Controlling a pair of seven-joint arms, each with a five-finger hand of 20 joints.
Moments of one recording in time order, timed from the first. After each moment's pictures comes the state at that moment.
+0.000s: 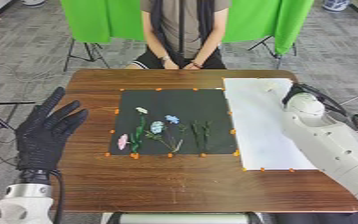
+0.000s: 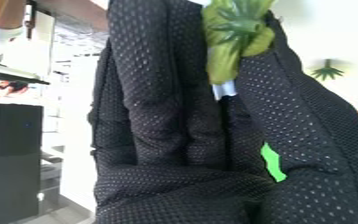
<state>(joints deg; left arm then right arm) 131.5 -56.1 -97.6 -128.3 32.5 10.6 23.1 -58.0 -49.1 49.9 -76.3 -121.6 -9.3 50.6</state>
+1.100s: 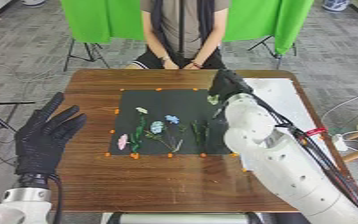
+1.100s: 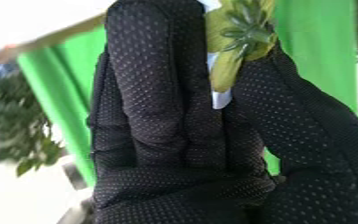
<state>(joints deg) 132.9 -57.6 -98.6 -128.6 33.1 10.6 21.4 -66.0 -65.2 50.7 -94.5 -128.3 -1.3 37.8</state>
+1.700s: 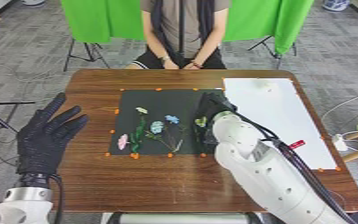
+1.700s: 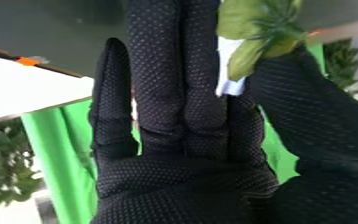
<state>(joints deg) 132.8 -57.6 -98.4 -128.6 33.2 10.6 20.9 -70.1 -67.8 49.8 -94.0 -131.5 -10.8 37.2</state>
